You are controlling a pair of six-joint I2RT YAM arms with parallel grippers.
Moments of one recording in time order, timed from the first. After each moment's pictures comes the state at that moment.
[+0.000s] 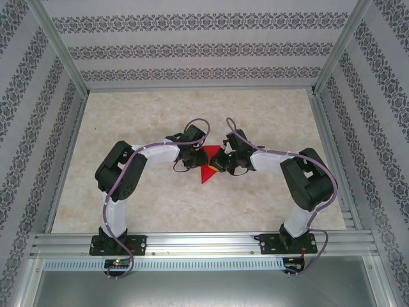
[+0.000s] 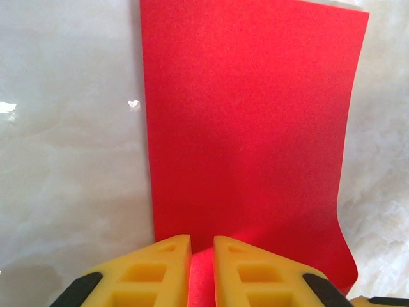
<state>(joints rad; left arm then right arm) -0.64 1.98 1.25 -0.37 0.24 -0.82 0.52 1.75 0.88 -0.07 -0.53 0.95</state>
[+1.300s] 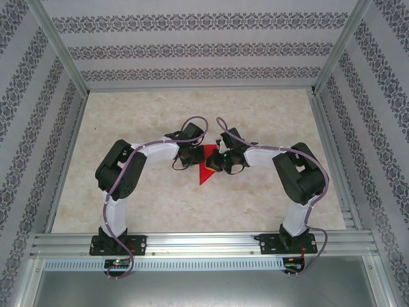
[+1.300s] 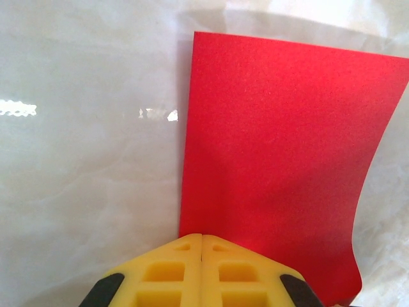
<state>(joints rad) -0.62 1.99 1.27 -0.40 0.18 -0.82 0.54 1.84 0.97 -0.13 -0.55 0.80</state>
